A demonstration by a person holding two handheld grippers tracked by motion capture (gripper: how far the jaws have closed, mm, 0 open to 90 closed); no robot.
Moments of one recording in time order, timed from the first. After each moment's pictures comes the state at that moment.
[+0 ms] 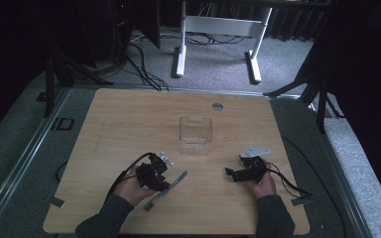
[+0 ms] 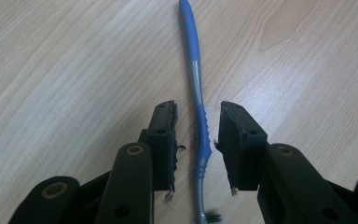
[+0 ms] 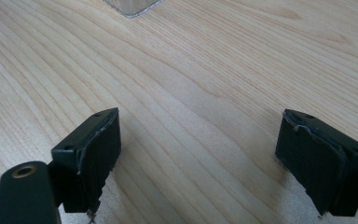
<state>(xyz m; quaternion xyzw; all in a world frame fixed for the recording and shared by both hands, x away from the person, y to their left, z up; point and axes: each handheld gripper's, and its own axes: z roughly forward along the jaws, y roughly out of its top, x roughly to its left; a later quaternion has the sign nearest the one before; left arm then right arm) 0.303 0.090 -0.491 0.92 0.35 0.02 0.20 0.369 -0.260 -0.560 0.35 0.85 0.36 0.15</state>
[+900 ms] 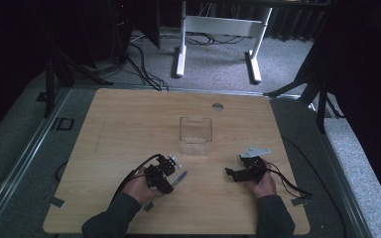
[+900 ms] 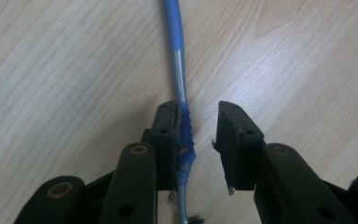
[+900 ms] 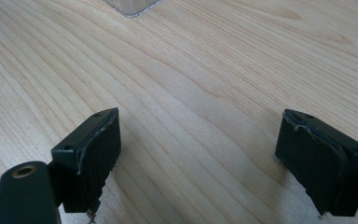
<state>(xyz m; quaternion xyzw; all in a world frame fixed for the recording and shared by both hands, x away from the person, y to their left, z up) 0.309 0.069 -0.500 0.92 0.35 -0.01 0.15 0.369 -0.260 -0.560 0.35 0.85 0.36 0.15</state>
